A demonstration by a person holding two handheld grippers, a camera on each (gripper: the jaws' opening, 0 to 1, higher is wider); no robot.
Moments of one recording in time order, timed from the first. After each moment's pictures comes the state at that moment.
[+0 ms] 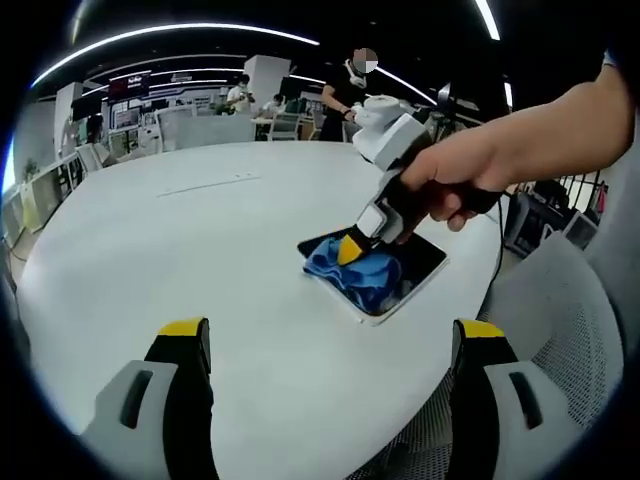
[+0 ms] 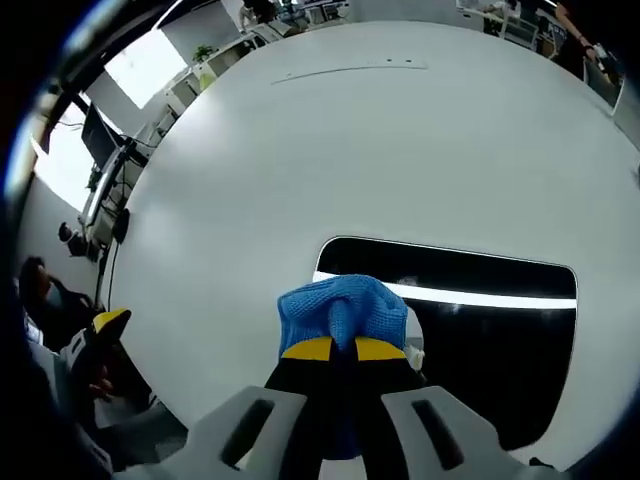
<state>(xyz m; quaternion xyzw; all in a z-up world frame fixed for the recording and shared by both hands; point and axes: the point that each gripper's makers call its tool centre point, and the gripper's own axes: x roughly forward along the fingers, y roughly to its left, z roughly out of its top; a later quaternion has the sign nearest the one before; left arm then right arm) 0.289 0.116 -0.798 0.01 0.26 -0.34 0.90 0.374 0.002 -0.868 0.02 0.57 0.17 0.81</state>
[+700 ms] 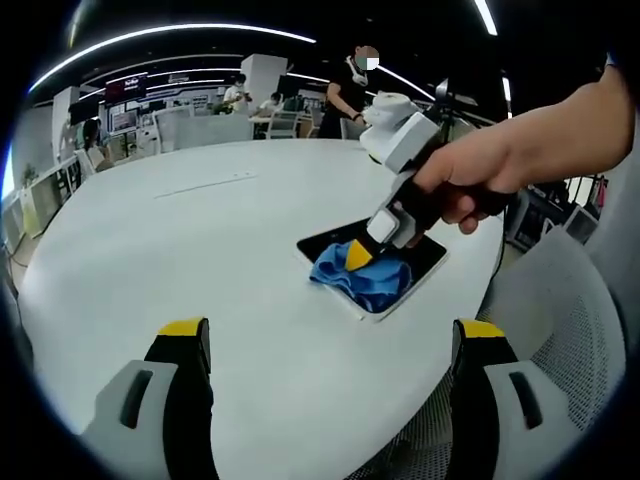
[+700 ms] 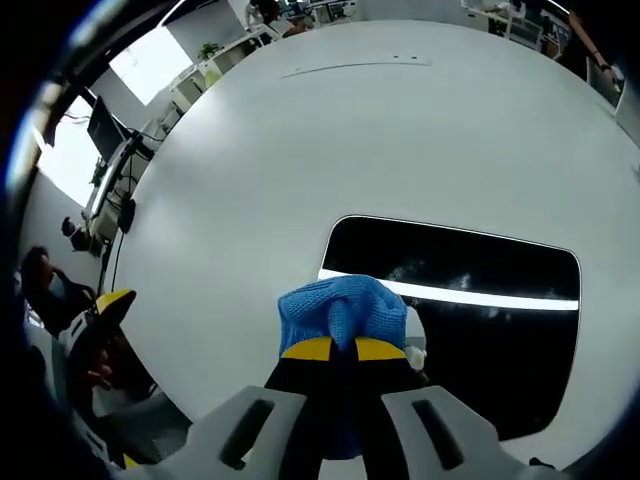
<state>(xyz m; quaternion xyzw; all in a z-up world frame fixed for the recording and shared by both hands) 0.288 0.114 -0.799 0.02 0.27 -0.34 0.90 0.359 0.005 -0.868 0.02 0.57 0.18 0.80</state>
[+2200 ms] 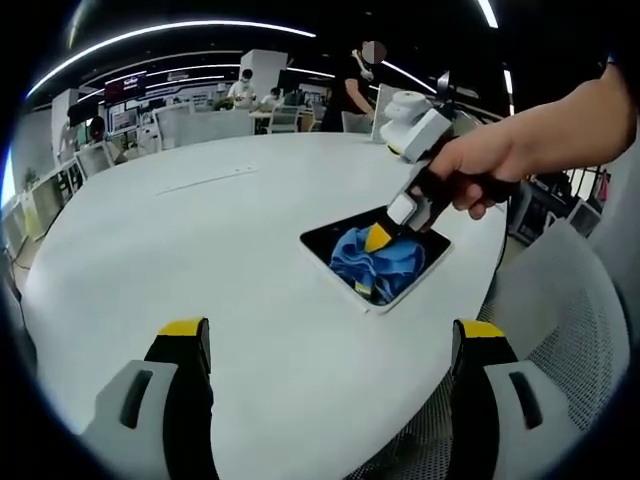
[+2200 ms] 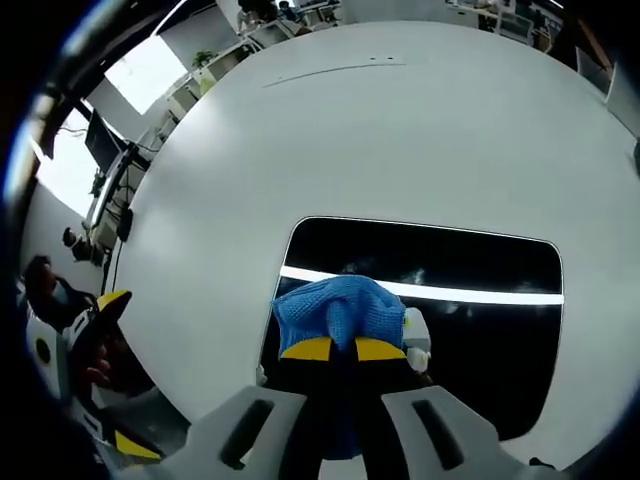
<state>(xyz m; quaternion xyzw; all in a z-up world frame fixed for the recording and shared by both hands) 0.287 0.118 -0.804 0.04 0.28 -0.34 0.90 0.365 -0.030 -0.870 0.04 0.57 0.17 0.81</state>
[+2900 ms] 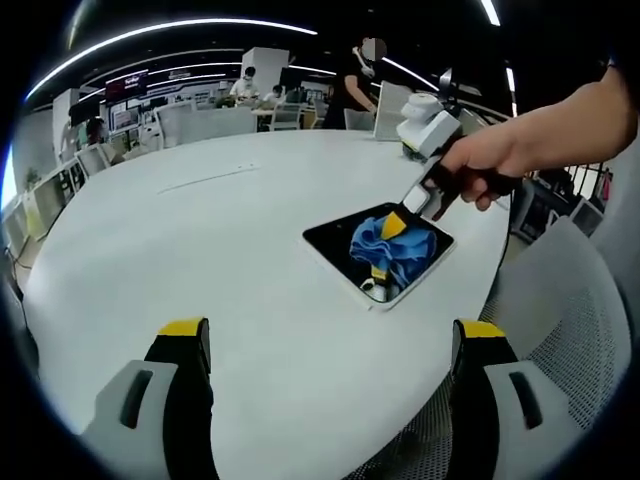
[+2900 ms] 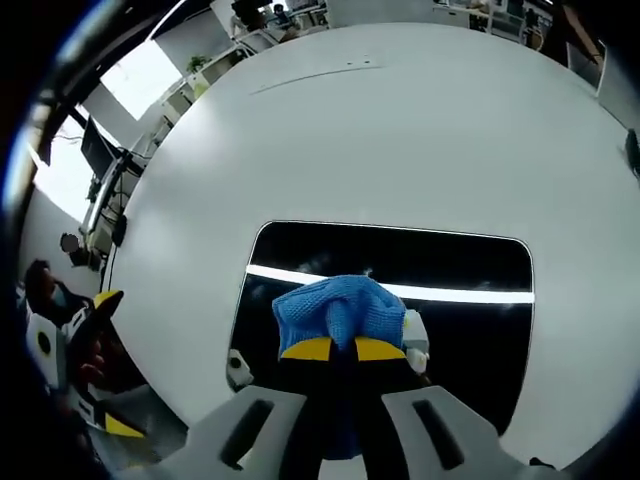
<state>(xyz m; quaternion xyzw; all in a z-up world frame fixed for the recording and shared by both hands) 0.287 0.120 -0.806 0.04 0.28 -0.33 0.90 0.368 -0.064 -0.869 0.04 0.56 0.16 0.81</state>
